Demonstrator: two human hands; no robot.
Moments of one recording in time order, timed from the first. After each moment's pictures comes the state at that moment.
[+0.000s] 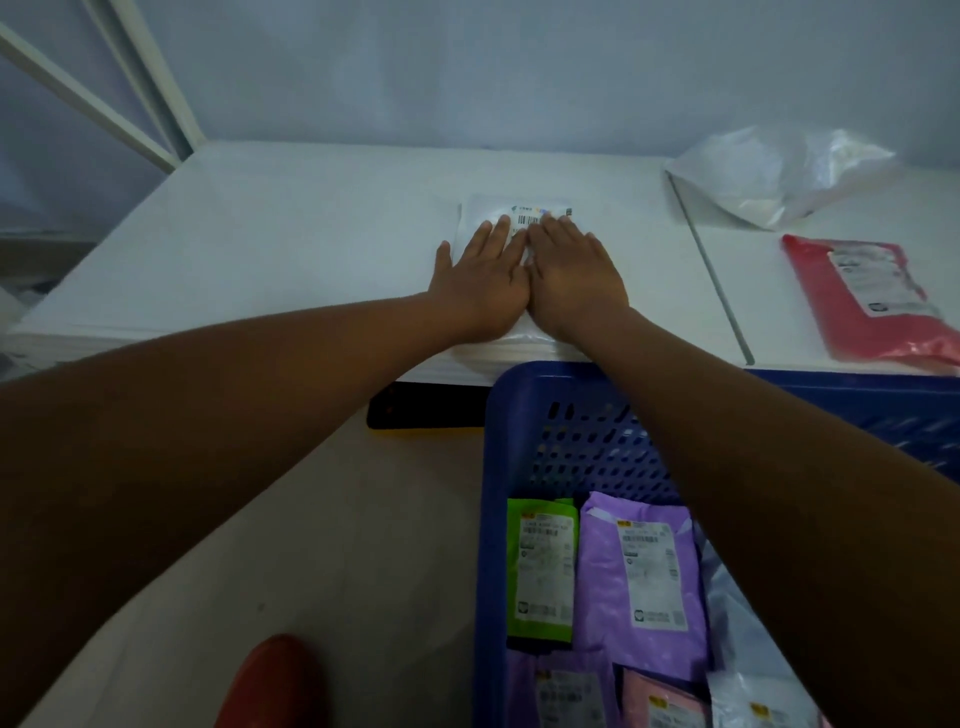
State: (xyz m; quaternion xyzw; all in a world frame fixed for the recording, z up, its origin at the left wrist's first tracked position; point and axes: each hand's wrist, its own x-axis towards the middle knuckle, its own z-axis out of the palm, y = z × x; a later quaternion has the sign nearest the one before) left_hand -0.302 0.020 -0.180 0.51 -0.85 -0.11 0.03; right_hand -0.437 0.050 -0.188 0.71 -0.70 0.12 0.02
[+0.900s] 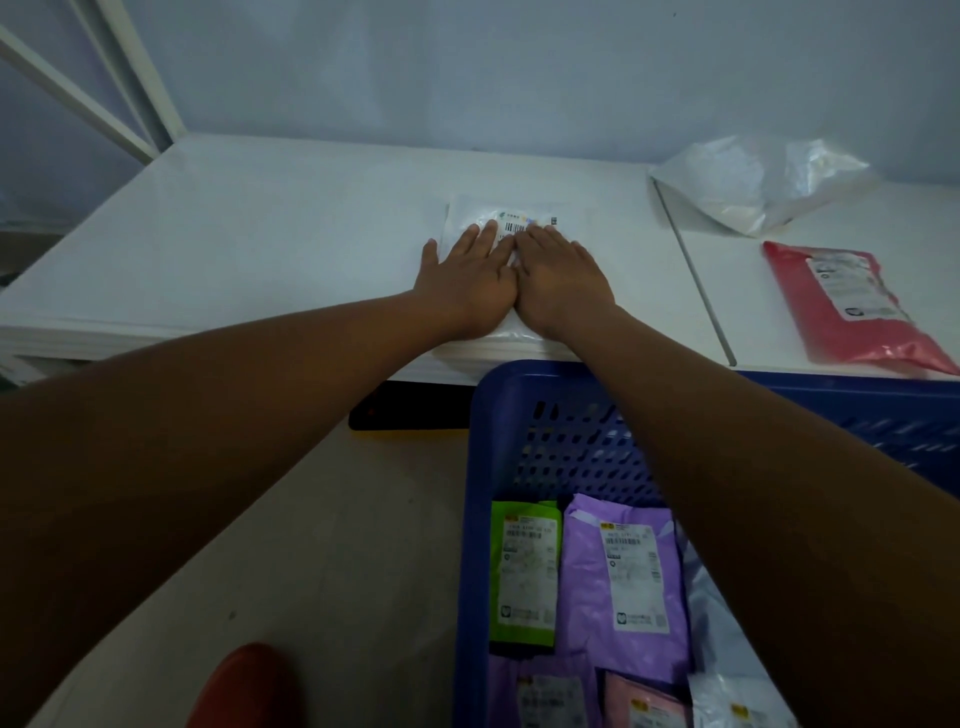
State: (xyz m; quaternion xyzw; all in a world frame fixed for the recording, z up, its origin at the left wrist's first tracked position) left_hand -0.304 0.019 -0.184 0.50 -0.86 -0.10 0.03; right_hand -0.440 0.049 -0.189 0.70 -0.70 0.11 -0.01
